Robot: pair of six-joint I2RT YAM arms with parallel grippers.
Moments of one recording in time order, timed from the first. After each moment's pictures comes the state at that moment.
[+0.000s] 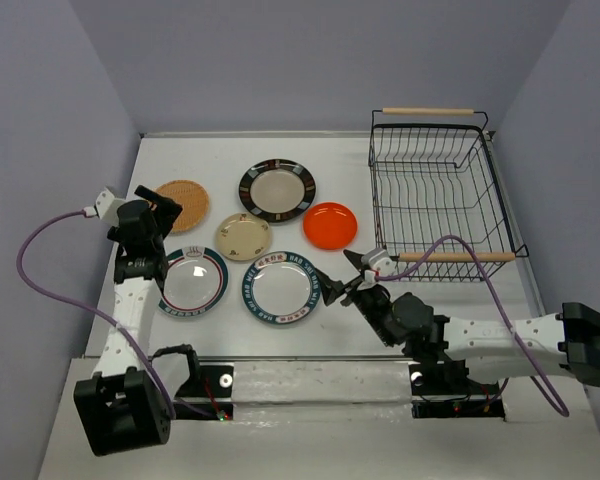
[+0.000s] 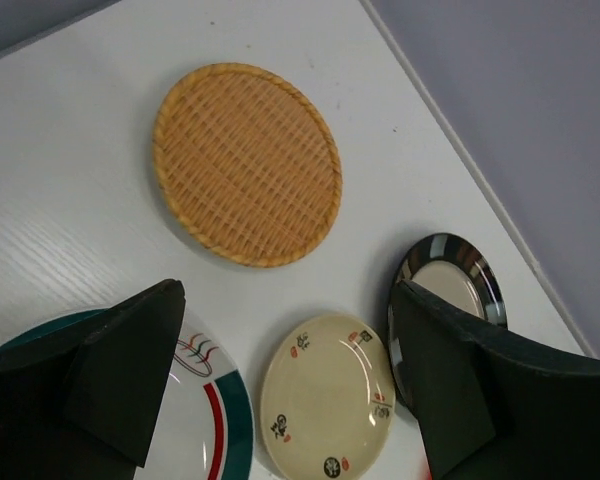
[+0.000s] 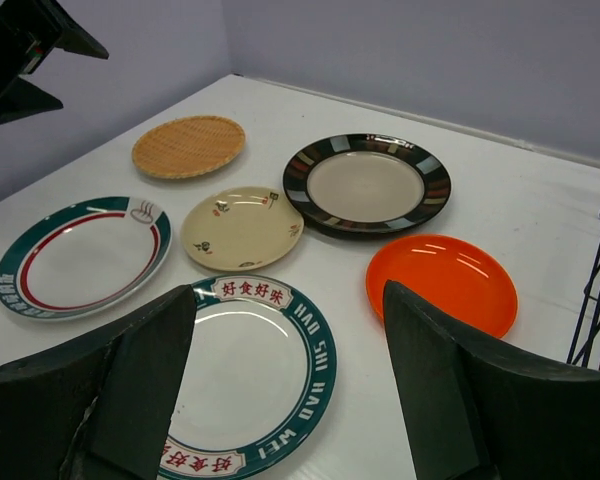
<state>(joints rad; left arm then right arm) 0.11 0.96 0.69 -0.10 -0.24 -0.76 1.33 1.04 0.42 0.81 0.76 -0.06</state>
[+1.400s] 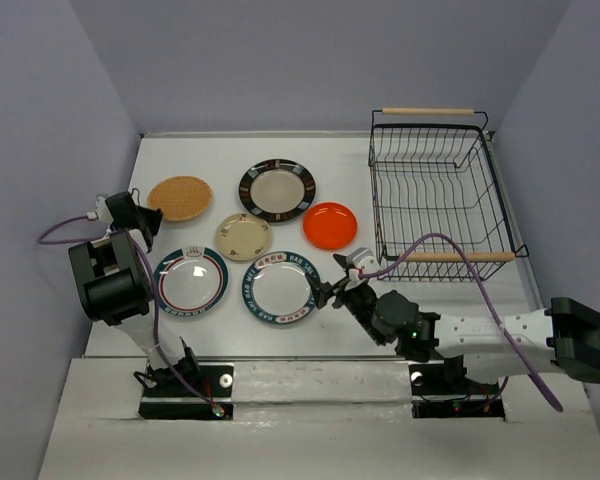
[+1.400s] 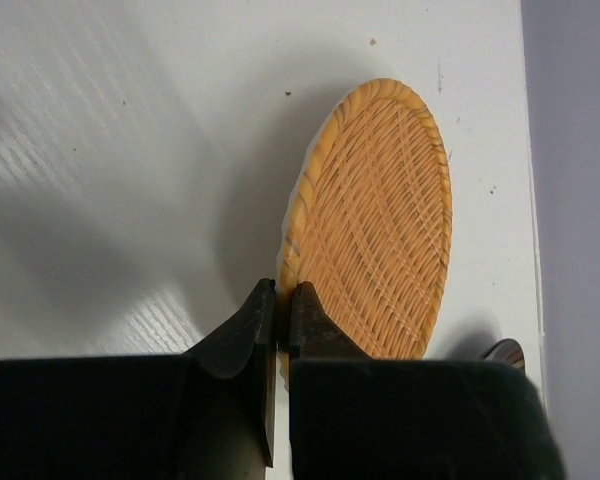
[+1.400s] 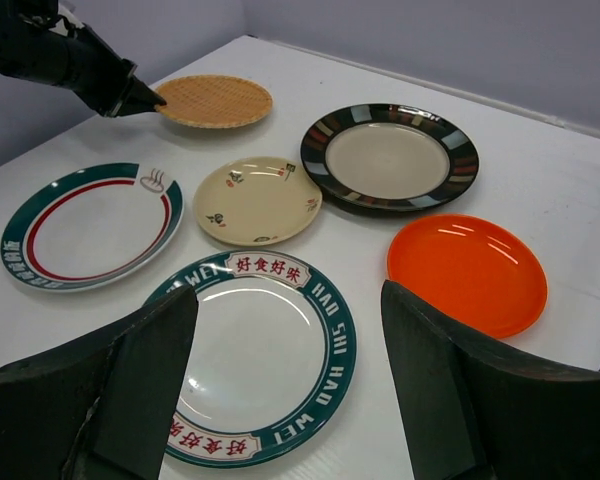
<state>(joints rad) 0.39 1.76 0.84 0.31 0.07 -0.95 1.33 1.11 0.47 0.74 0.73 -0.01</state>
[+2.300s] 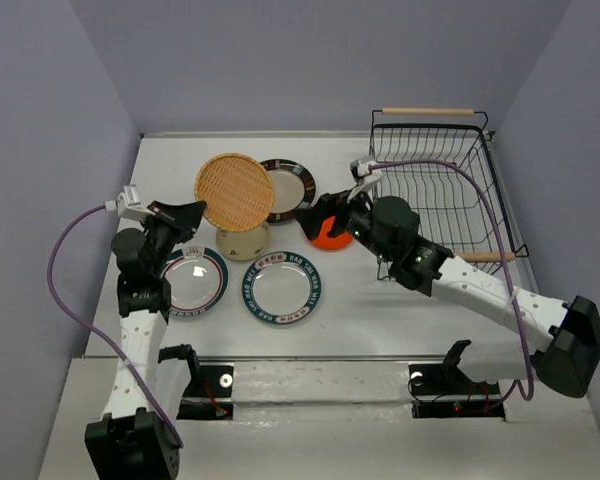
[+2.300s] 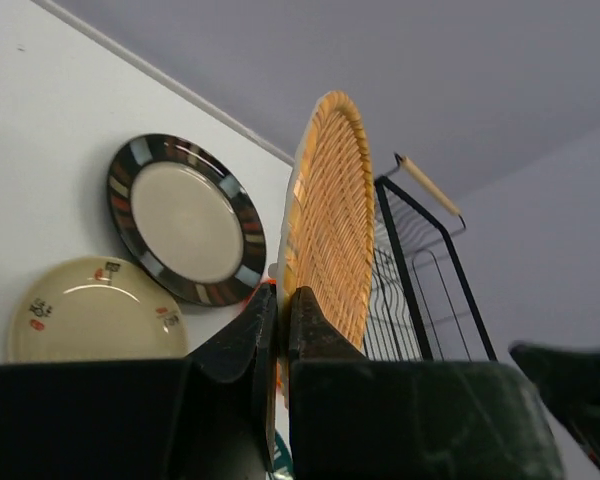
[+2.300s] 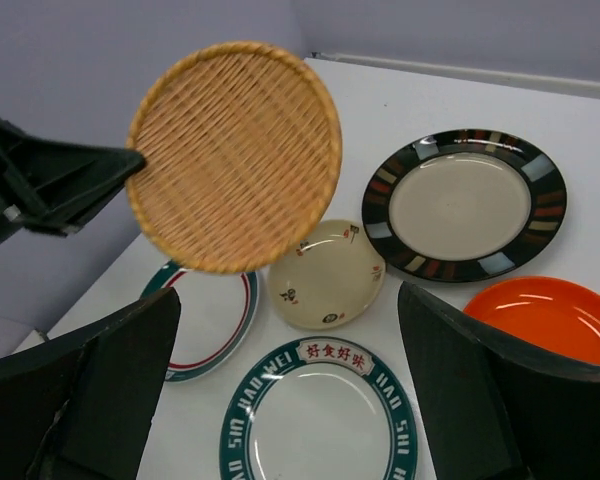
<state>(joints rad) 0.17 0.77 0.50 0.29 0.39 -0.88 0.90 1.22 0.97 0.24 0.16 0.36</state>
